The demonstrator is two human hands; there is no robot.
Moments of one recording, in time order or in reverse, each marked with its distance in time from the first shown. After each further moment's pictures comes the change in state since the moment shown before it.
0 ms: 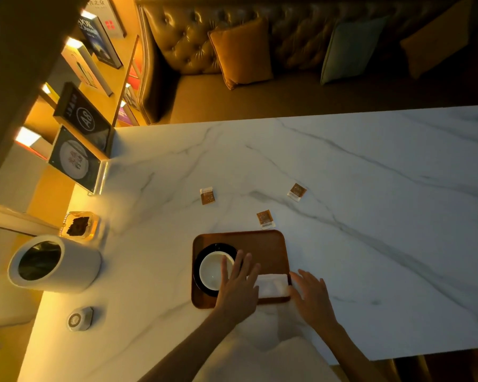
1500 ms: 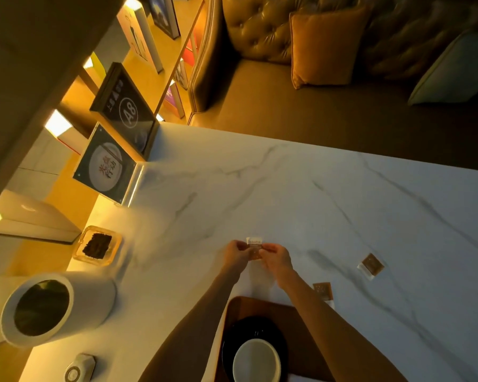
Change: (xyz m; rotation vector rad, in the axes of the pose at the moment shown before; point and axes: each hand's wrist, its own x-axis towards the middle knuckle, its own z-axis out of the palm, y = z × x) left_hand 0.218 -0.214 -0.051 -1.404 0.071 -0.882; right_hand 0.310 -0.235 0.021 0.813 -0.224 0.330
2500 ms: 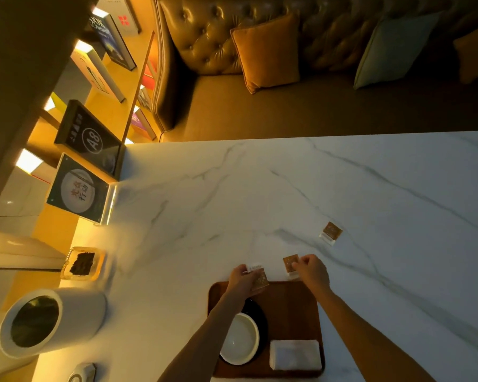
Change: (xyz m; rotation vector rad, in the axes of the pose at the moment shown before) left_hand -0.114 -0.032 0.069 -0.205 -0.211 -0.159; right_hand -0.059 0.090 -0.148 -0.320 0.294 0.016
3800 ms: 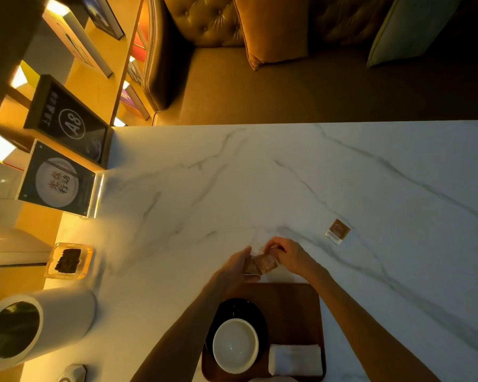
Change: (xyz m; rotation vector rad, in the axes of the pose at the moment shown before) left_hand 0.065 0.027 -0.015 -0.040 -0.165 -0.202; right_hand 0.034 -0.053 0.017 -0.056 -0.469 -0.440
